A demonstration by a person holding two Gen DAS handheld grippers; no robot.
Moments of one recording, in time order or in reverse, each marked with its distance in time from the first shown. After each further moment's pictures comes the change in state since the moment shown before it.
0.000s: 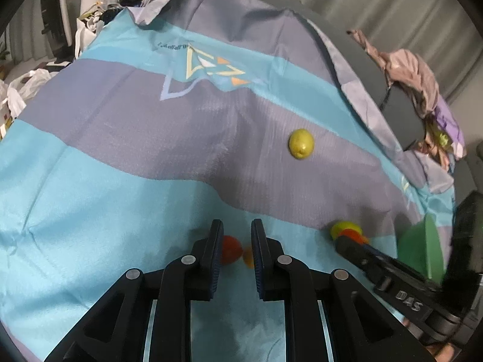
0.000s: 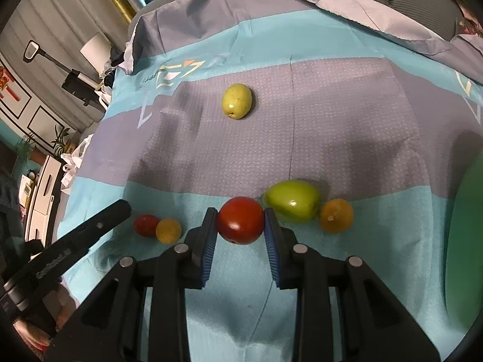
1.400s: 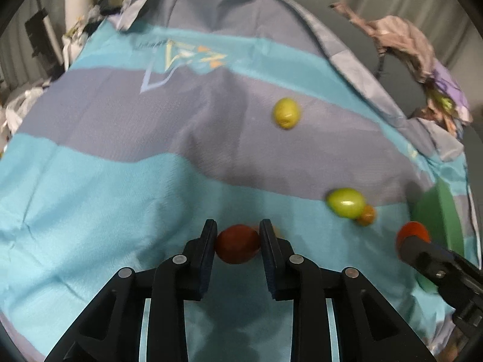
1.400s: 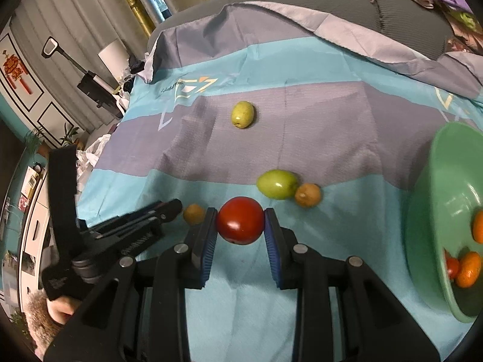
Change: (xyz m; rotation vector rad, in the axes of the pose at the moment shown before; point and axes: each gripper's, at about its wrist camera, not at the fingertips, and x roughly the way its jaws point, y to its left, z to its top) left arm 0.000 -0.037 -0.025 0.120 -0.005 0.045; right arm -0.066 -0.007 -0.027 -0.046 -0.090 0.013
